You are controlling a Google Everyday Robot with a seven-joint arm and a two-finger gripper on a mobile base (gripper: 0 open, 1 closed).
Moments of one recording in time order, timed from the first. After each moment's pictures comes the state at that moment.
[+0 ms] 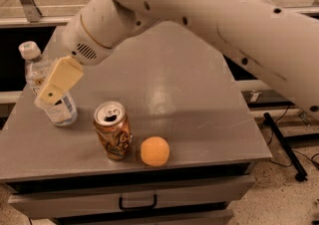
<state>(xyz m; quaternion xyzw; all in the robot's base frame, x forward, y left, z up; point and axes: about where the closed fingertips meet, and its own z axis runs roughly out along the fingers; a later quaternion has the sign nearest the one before) 0.497 0.213 0.948 -0.66 0.62 0.27 0.34</state>
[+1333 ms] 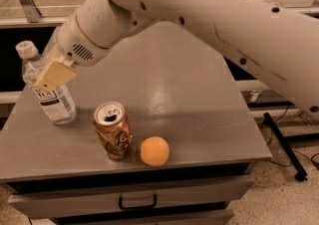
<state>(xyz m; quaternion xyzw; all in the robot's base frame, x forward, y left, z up) 0.490 0.218 0.951 -0.66 0.61 0.26 0.34</state>
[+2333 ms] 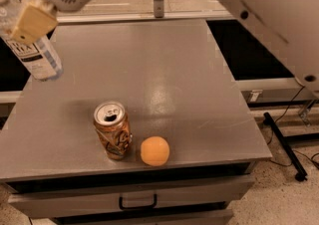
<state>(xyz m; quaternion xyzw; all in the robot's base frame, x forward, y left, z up) 0.501 0.224 1.049 -0.69 0.56 0.22 0.39</state>
